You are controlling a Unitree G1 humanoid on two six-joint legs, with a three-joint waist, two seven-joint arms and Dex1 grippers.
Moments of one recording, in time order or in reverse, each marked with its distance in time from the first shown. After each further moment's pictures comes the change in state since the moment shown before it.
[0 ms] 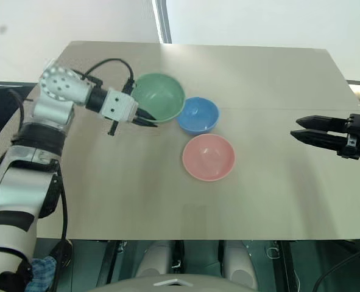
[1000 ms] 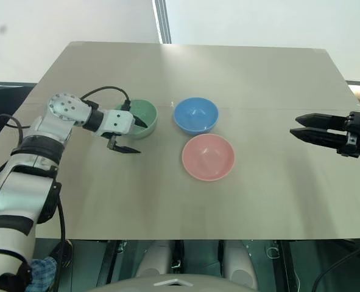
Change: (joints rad) left arm 0.045 -0.024 -0.001 0.379 0.259 -0.048 0.144; right arm -0.022 0.003 0.008 0.005 0.000 0.000 0.002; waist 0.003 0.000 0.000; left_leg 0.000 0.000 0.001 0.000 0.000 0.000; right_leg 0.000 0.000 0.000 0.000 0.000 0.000
